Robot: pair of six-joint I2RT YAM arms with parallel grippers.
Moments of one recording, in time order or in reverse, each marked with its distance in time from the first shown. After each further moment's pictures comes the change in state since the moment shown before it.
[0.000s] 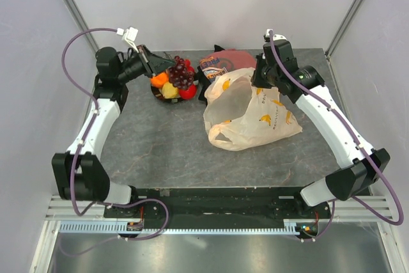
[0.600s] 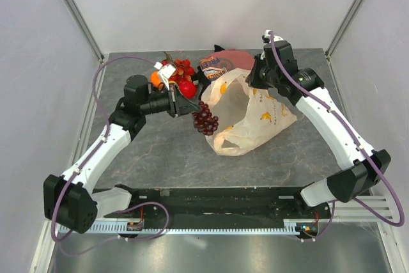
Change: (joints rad) left arm -0.298 -0.266 -0.278 -0.246 -0.024 0.120; right arm 0.000 -0.017 -0.041 0.067 -0.087 0.029
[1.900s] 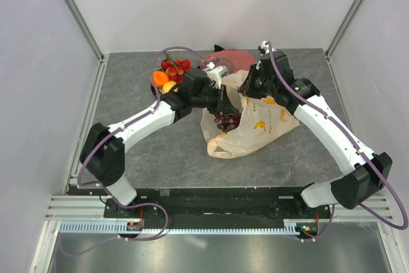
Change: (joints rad) left arm -0.331 0.452 0.315 -0.085 -0.295 0.036; right arm 0.031 -0.057 -0.154 0.089 -0.108 0.113
